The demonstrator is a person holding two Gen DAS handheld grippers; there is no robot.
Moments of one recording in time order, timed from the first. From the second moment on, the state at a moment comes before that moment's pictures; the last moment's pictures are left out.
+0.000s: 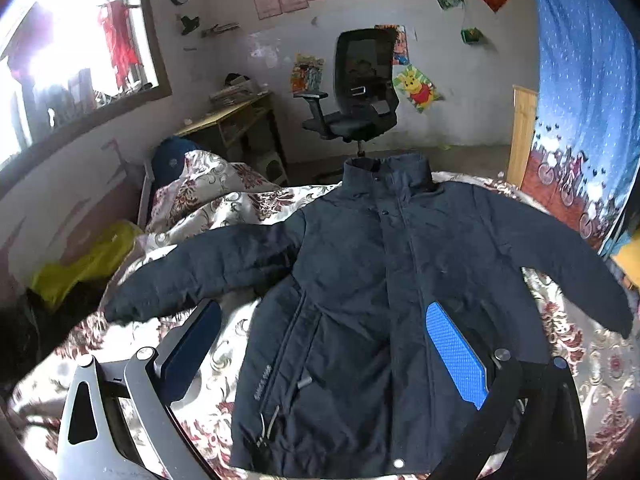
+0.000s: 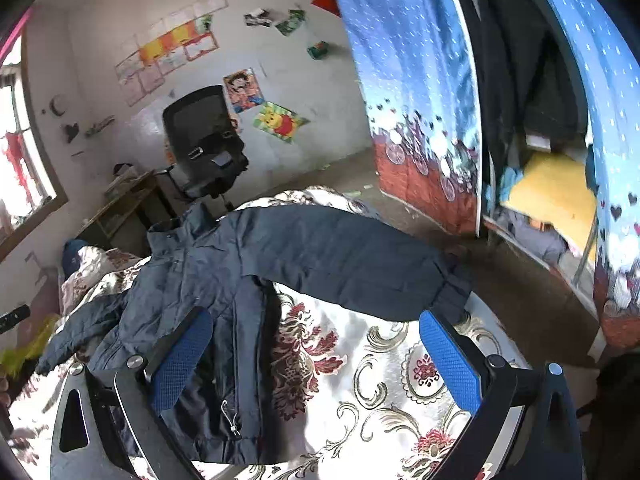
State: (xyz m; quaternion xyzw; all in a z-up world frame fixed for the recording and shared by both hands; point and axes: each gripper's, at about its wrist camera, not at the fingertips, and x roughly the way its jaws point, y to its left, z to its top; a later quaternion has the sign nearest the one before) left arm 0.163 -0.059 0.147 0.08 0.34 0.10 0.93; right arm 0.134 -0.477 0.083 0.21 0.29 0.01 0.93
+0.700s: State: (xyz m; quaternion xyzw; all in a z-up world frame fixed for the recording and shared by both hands) left arm 0.379 -0.149 0.032 0.15 0.34 0.01 0.93; right arm 0.260 -0.491 -0.060 0.48 0.29 -0.11 0.82
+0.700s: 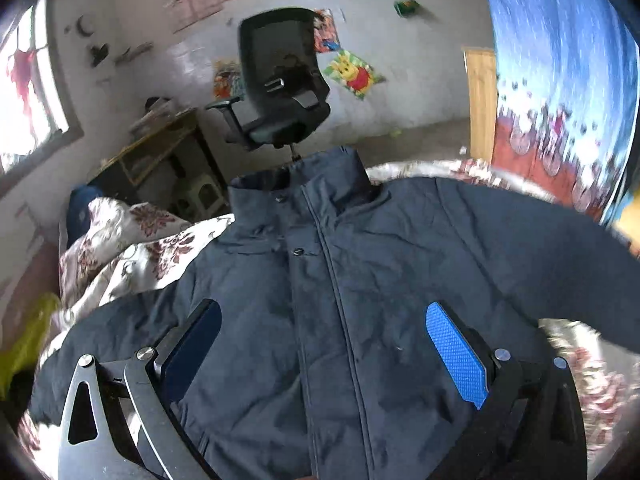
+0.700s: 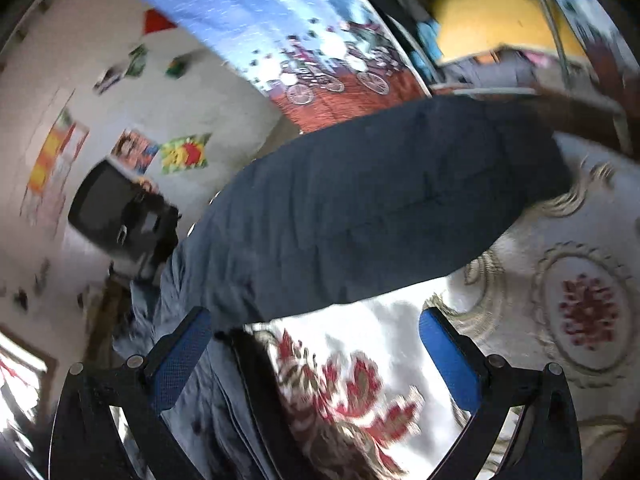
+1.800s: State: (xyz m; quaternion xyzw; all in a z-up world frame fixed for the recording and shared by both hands) left arm 0.516 -0.207 -0.088 0.06 0.48 -0.10 0.87; right arm 0.301 -0.518 0.012 0.35 0.22 -0.15 0.90
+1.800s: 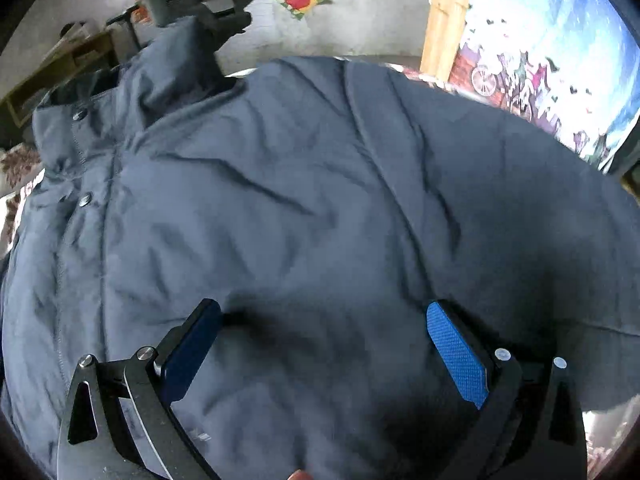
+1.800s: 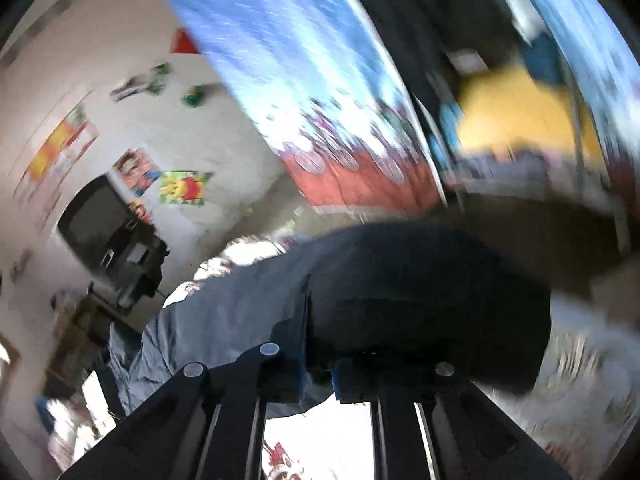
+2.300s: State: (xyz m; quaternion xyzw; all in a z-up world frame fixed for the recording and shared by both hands) left arm 0.452 0.004 0.012 -0.06 0.44 -0.06 0.89; right arm 0.379 -0.250 0.122 -0.04 0.16 0.07 0.98
